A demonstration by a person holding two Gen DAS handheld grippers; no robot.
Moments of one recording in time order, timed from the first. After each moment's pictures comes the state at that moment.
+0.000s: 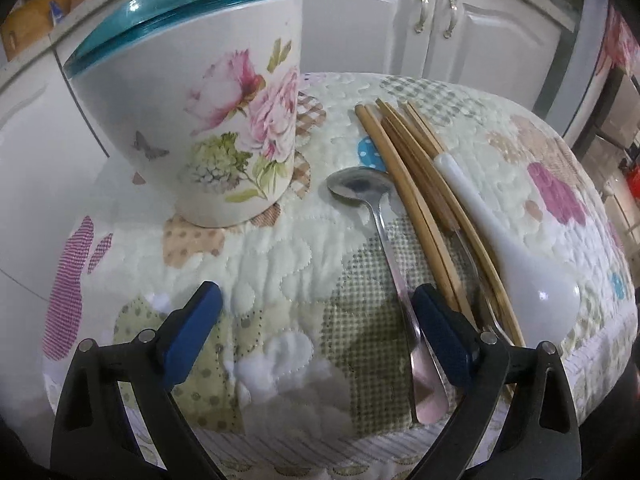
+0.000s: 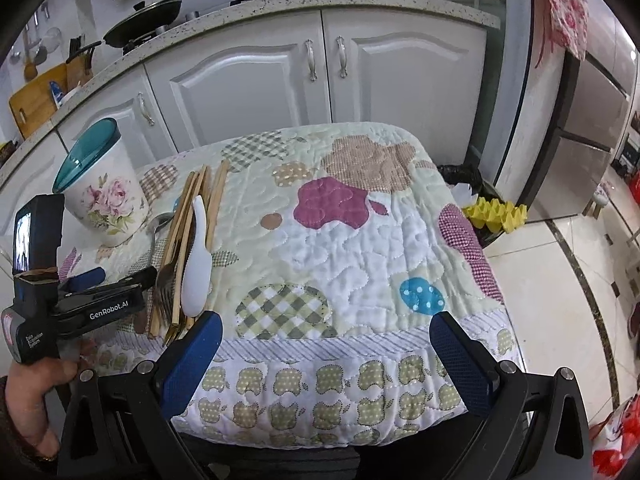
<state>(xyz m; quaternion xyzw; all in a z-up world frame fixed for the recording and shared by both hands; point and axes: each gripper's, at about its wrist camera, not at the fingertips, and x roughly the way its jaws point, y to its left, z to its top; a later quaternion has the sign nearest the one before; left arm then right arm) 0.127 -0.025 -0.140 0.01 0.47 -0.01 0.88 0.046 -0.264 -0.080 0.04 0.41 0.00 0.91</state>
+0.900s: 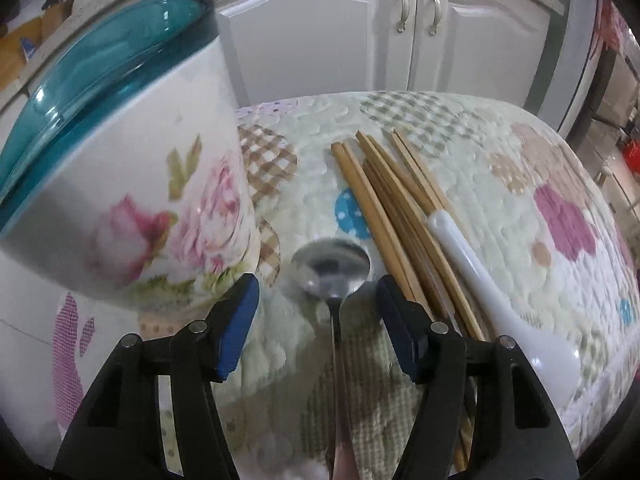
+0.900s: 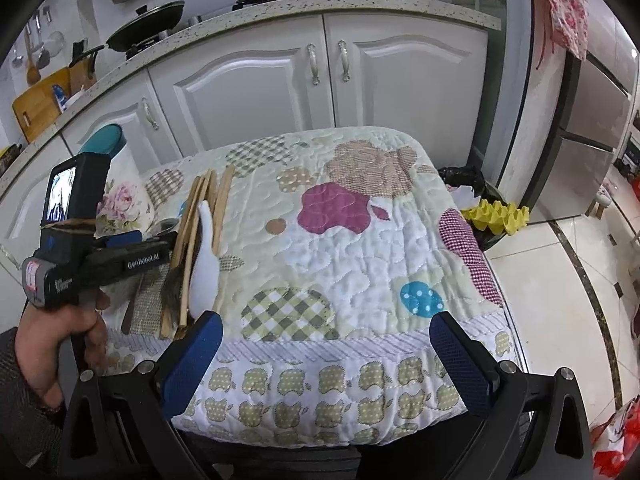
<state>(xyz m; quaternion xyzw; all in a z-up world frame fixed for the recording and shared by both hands) 0.179 -0.050 -0.134 0.06 0.46 -0.03 0.88 0.045 -0.267 -0.073 0.04 0.41 0.01 0.91</state>
